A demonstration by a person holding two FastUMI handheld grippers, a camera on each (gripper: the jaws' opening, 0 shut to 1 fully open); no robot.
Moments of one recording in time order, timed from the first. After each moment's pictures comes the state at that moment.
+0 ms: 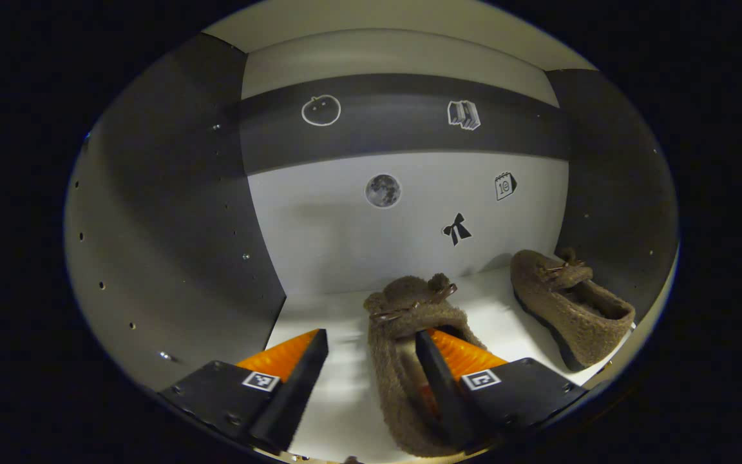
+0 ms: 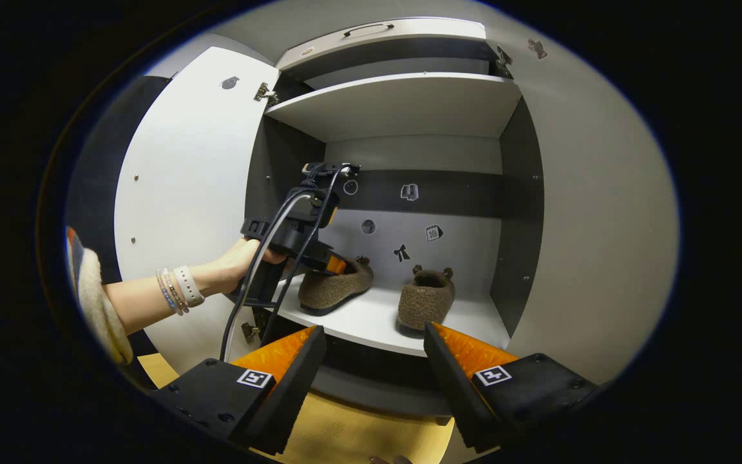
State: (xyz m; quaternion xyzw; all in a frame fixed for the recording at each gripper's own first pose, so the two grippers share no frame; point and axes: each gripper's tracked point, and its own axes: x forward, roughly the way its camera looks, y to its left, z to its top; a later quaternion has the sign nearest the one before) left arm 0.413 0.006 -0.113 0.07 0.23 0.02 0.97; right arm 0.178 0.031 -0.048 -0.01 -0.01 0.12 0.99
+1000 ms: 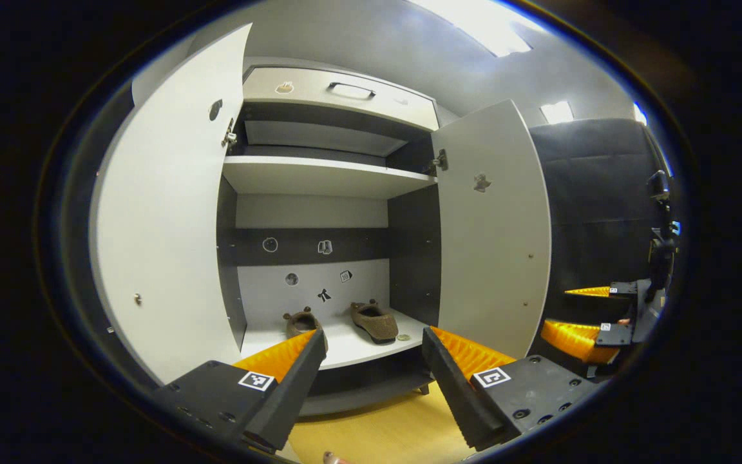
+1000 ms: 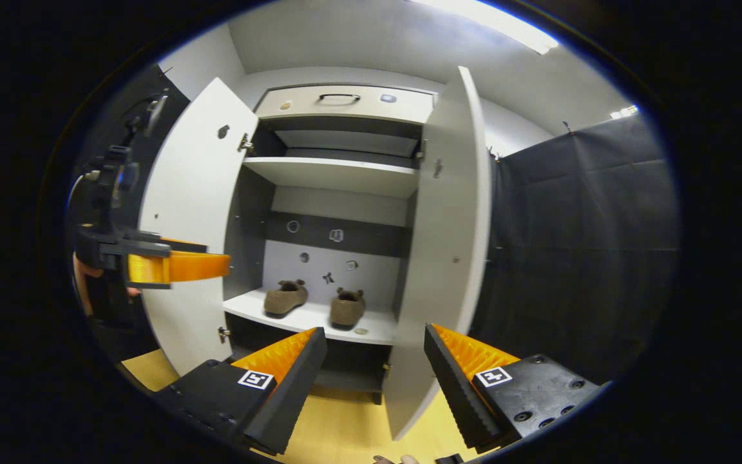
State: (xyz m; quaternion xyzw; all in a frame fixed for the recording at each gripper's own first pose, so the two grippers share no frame) left arm 0.052 -0.090 0.033 0.04 0.02 -0.19 0.98; right arm -0.034 -0.077 0.021 -0.05 -0.07 -0.11 0.99
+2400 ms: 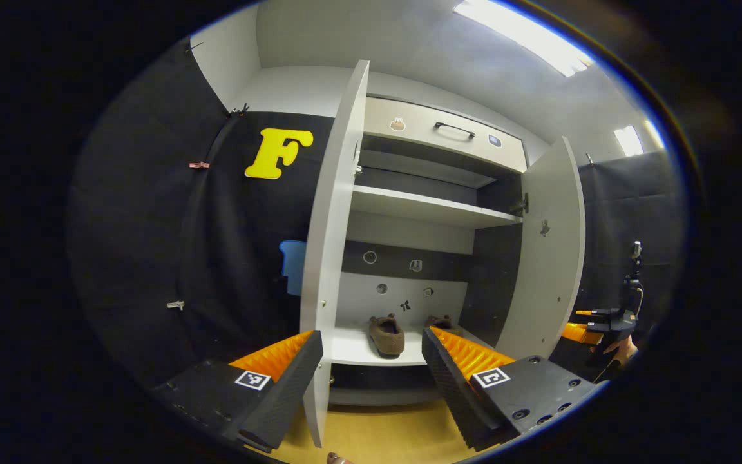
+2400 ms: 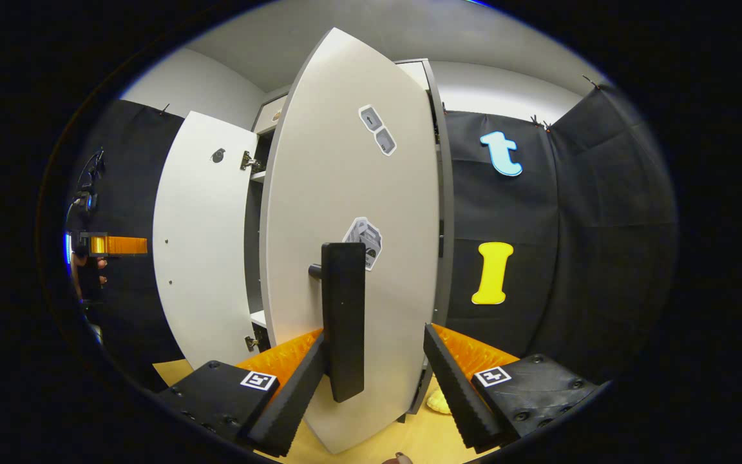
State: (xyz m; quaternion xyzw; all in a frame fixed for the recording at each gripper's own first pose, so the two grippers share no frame) left arm -0.005 0.030 0.067 -0.02 0.01 0.02 1.00; right arm 0.092 -0.082 0.038 0.02 -0.05 0.15 0.99
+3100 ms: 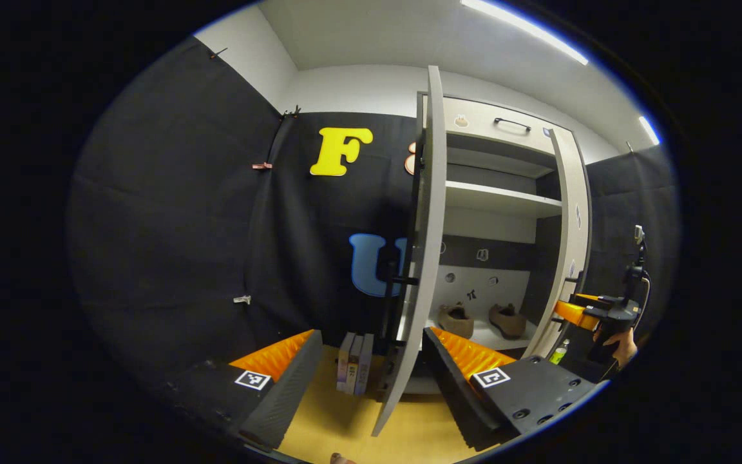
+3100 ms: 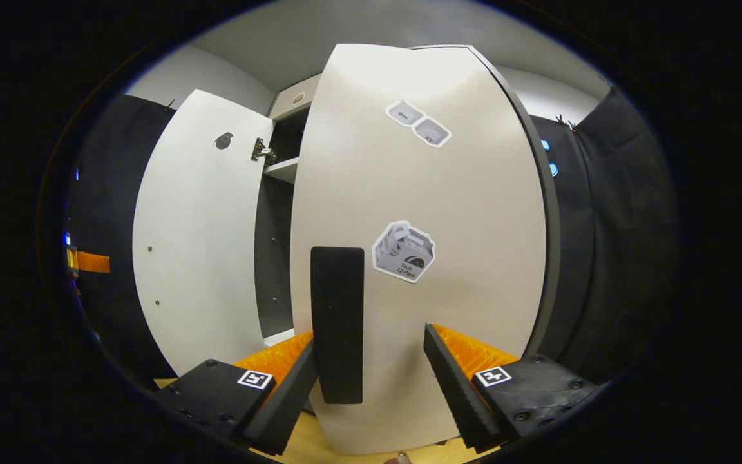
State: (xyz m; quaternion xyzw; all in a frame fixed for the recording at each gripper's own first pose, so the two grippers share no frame) left arm -0.055 0.122 0.055 -0.02 0.02 0.14 0.99; right arm 0.176 0.020 0.042 0.03 -0.07 0.15 0.99
